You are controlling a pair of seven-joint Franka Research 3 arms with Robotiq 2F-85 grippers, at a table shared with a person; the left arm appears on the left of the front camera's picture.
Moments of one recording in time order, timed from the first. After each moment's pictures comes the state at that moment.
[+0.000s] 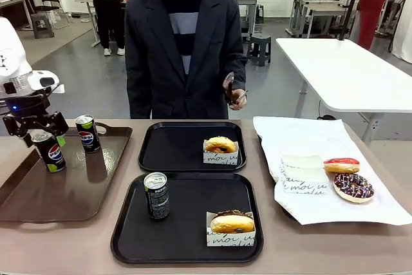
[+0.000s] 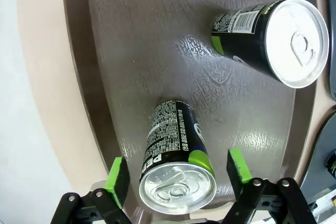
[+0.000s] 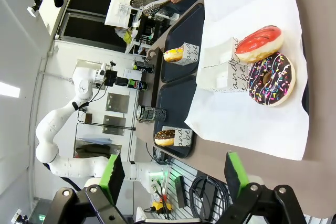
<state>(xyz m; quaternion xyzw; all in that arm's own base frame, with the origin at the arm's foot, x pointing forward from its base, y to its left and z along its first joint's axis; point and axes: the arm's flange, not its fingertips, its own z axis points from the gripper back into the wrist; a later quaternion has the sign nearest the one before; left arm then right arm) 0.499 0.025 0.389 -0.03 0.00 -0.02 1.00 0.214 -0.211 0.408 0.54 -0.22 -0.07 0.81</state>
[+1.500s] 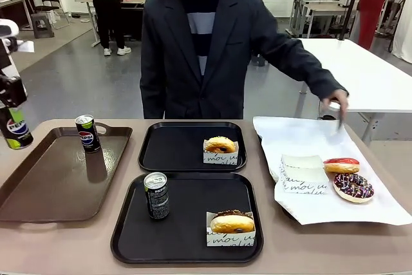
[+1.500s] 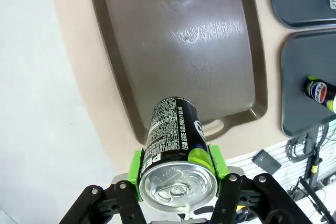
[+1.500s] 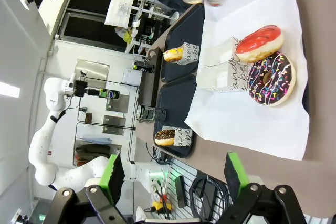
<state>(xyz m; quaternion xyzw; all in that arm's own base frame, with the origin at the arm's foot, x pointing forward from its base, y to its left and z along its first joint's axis) 0.409 0.021 0.542 -0.02 -0.01 -0.08 1.00 0.215 -0.211 0.408 0.54 -0.22 -0.06 0.81</state>
